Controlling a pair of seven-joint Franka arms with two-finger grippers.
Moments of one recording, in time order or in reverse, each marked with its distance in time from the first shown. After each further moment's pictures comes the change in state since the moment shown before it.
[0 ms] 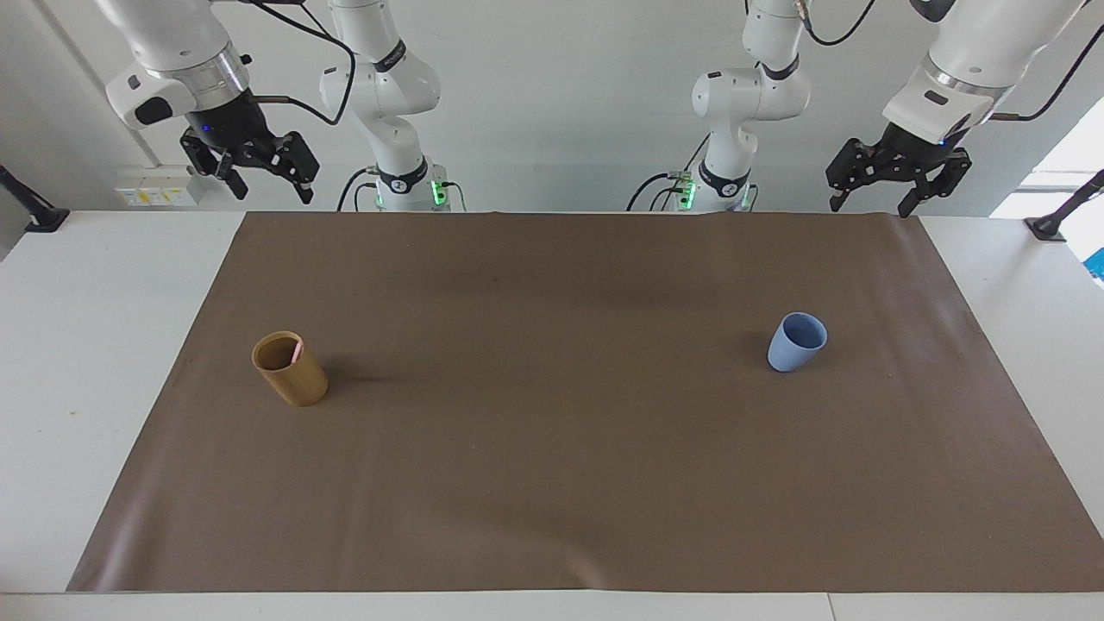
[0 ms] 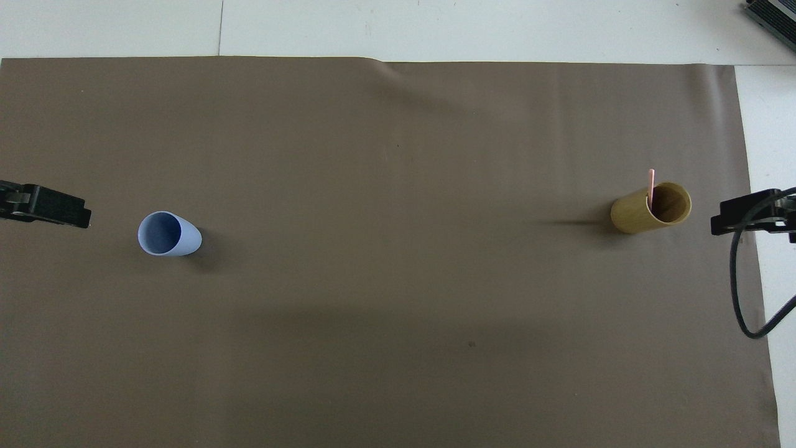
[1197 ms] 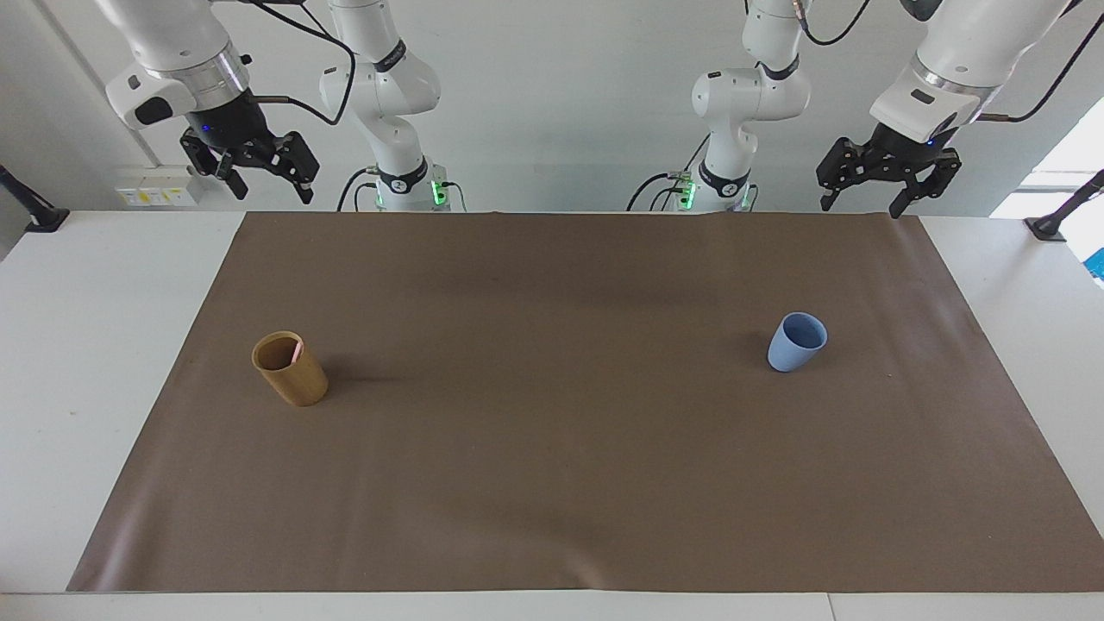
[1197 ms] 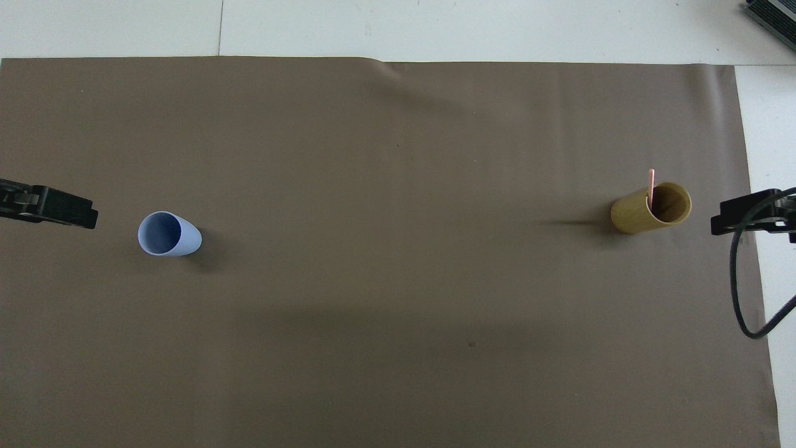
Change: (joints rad) left arm -0.002 -0.001 -0.014 0.000 -0.001 0.001 -0.001; right arm 0.000 0.000 0.000 0.000 0.000 0.000 0.000
